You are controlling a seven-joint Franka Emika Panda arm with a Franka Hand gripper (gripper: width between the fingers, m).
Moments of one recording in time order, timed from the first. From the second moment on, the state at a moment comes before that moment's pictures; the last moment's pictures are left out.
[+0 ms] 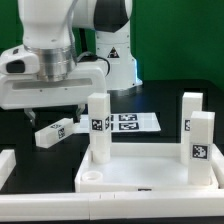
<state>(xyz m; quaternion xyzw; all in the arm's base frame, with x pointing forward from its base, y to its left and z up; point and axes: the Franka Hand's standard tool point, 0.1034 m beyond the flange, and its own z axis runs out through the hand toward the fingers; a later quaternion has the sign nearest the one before) 0.444 -0.137 0.049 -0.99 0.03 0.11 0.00</state>
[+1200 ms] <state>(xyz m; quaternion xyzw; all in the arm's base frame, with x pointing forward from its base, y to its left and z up) 0.418 -0.157 0.038 -0.95 0.22 0.20 0.07</state>
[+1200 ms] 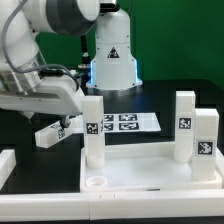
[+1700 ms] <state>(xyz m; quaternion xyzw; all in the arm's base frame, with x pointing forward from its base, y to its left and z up) 0.416 -0.158 0.036 -0.88 0.21 0.40 0.13</state>
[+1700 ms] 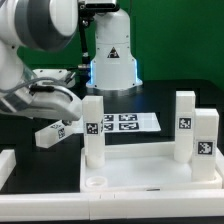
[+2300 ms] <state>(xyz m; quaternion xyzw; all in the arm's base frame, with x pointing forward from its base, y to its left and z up) 0.422 -0.165 0.027 -0.87 0.21 0.42 0.13</state>
